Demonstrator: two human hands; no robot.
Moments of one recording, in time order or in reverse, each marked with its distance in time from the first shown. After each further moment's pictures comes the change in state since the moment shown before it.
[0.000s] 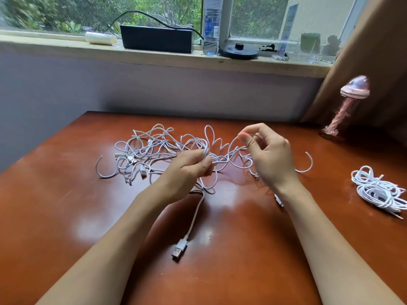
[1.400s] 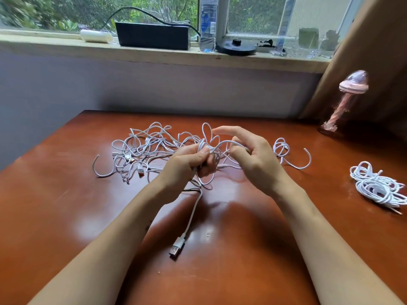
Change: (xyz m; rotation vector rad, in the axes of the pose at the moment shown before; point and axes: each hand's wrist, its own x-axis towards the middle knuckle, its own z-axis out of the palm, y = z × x) left_hand 0.003 0.008 0.009 -0.466 0.015 -0.115; right_hand -0.010 -0.027 0.000 0.203 -0.356 -0.022
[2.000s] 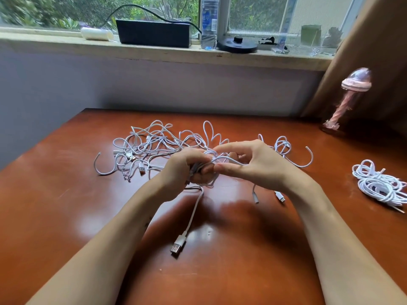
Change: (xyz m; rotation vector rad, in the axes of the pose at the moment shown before) left_hand -0.004 0.004 -0.003 -0.007 -0.097 -0.123; right_hand -0.003 -0.001 -0.015 -0.035 -0.316 0.149
